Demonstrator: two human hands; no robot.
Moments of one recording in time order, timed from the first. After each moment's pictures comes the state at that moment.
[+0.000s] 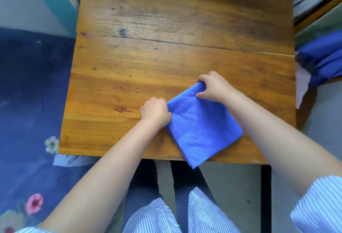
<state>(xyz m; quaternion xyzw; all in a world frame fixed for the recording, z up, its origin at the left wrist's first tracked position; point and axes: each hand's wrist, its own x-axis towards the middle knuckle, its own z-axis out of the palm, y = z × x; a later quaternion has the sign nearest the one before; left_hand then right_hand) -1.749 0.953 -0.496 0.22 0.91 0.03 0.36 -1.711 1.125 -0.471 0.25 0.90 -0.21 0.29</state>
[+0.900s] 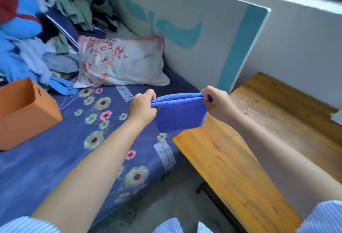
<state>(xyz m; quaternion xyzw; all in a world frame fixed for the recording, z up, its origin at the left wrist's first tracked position) -1.694 0.680 -0.266 -0.17 0.96 0.23 -0.09 -1.760 0.891 -0.265 -0.29 0.88 -0.38 0.00</state>
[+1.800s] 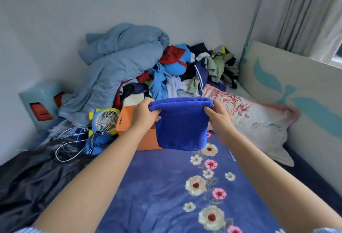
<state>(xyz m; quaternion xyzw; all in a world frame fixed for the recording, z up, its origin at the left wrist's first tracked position) -1.477 0.243 -0.142 -0.39 0.76 0.38 -0.35 -1.627 0.379 -0.156 -0.34 0.64 -0.66 0.22</state>
